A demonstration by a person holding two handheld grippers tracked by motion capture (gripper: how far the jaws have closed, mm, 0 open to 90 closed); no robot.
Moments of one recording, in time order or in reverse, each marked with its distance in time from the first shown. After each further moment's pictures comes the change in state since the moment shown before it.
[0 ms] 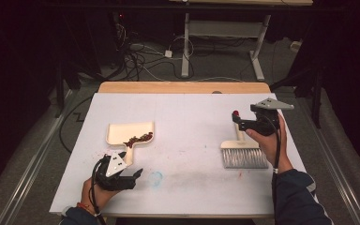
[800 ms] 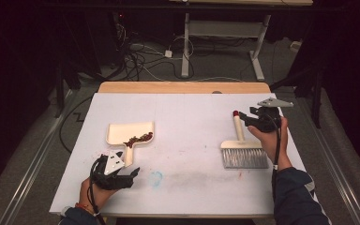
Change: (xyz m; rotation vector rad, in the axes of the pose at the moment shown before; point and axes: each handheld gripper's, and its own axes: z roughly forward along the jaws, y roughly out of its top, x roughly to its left) left arm 0.005 -0.003 0.000 0.032 0.027 -0.032; right arm -0.024 -0.011 0.016 0.077 -0.048 0.011
